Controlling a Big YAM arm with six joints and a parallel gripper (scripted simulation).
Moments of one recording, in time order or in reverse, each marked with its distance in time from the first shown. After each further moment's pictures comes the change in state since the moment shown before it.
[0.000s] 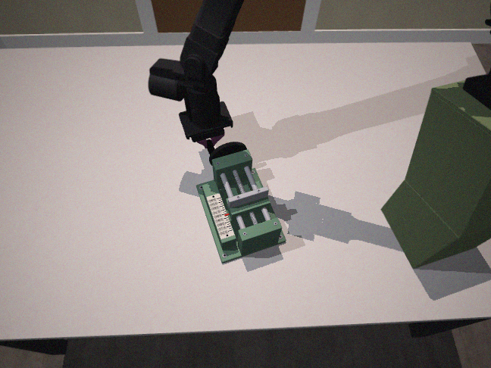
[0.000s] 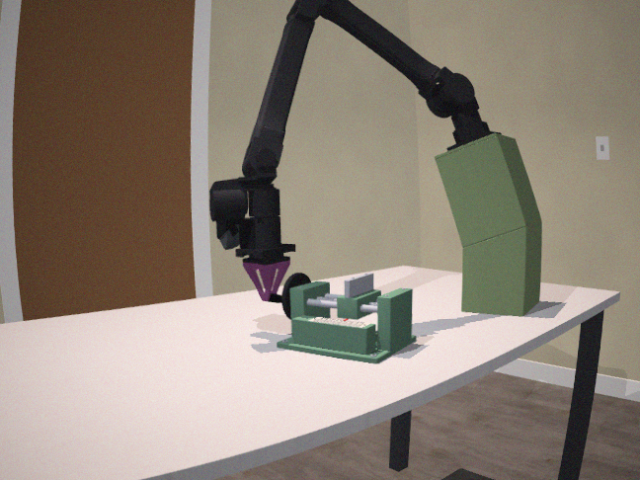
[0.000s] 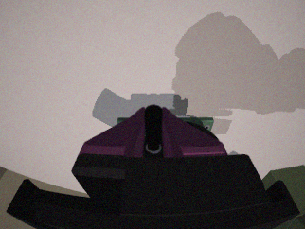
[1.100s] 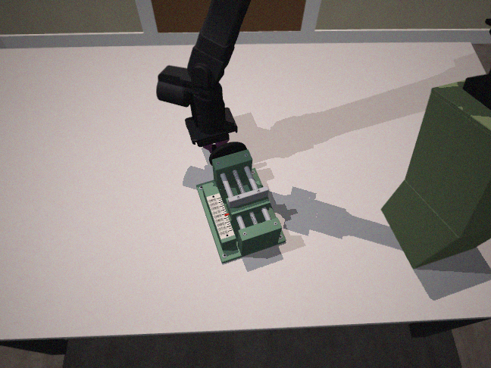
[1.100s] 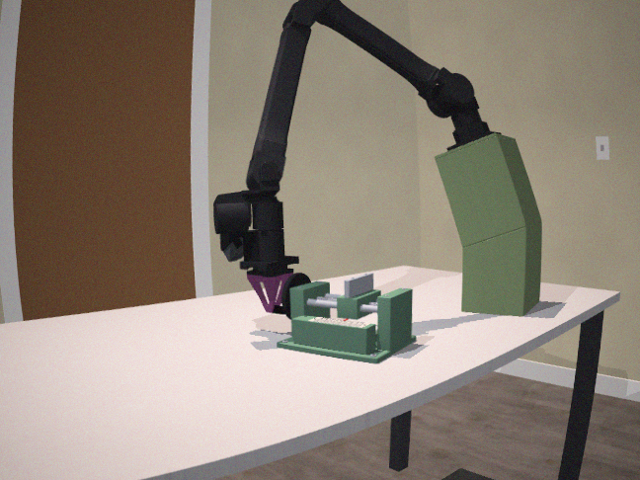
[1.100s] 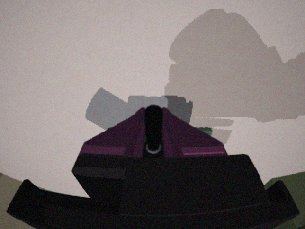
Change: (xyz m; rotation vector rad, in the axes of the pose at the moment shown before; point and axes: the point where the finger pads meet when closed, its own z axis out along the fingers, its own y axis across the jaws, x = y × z) arm 0.000 -0.010 0.024 -0.005 0.008 -0.003
